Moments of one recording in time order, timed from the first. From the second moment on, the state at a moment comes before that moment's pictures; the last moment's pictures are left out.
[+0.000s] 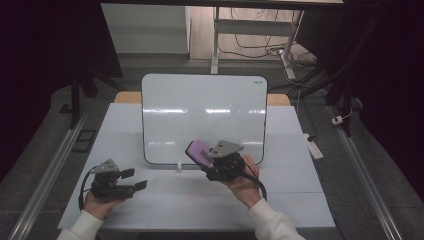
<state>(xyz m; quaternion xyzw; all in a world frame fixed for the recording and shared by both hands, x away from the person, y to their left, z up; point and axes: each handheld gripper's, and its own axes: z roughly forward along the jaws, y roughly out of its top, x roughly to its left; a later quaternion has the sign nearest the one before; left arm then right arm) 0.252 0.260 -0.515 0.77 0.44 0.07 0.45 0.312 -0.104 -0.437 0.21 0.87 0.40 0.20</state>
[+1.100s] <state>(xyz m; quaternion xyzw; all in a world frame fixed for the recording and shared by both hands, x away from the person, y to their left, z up) 0.260 0.223 -0.479 0.80 0.37 0.06 0.47 0.288 -0.173 -0.460 0.19 0.86 0.42 0.20</state>
